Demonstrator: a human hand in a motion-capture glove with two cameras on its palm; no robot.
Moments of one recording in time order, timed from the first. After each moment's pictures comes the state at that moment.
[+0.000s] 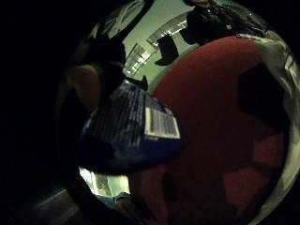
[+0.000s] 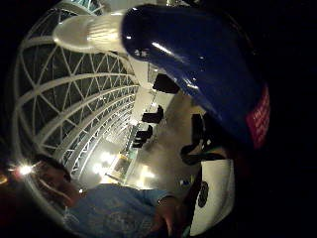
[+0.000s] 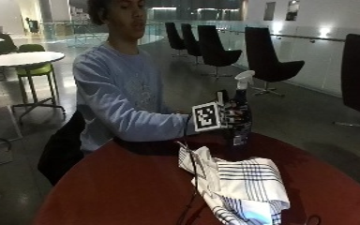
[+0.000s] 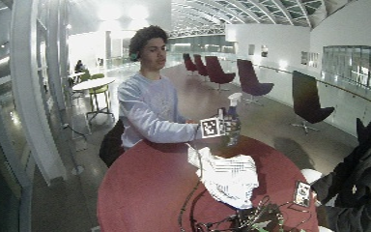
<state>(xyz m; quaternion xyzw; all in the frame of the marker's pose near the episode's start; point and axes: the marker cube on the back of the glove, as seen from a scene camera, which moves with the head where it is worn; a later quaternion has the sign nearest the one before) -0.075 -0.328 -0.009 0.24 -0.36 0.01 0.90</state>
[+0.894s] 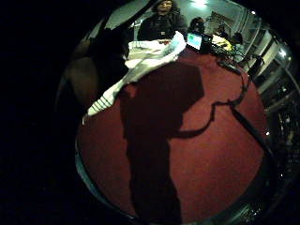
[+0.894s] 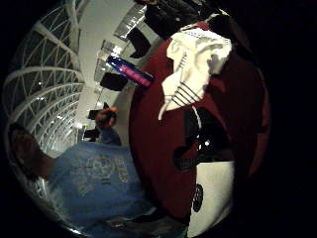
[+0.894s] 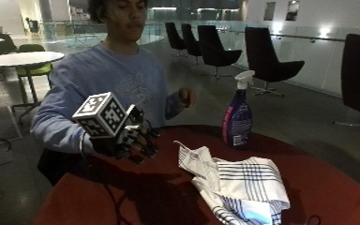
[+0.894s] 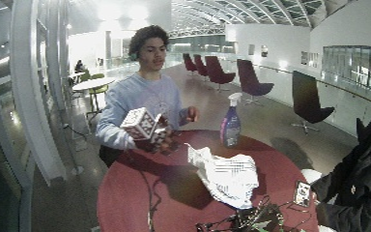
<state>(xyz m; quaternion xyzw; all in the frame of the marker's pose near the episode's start) 0.109 -0.032 -0.085 0.19 -0.03 0.13 0.97</state>
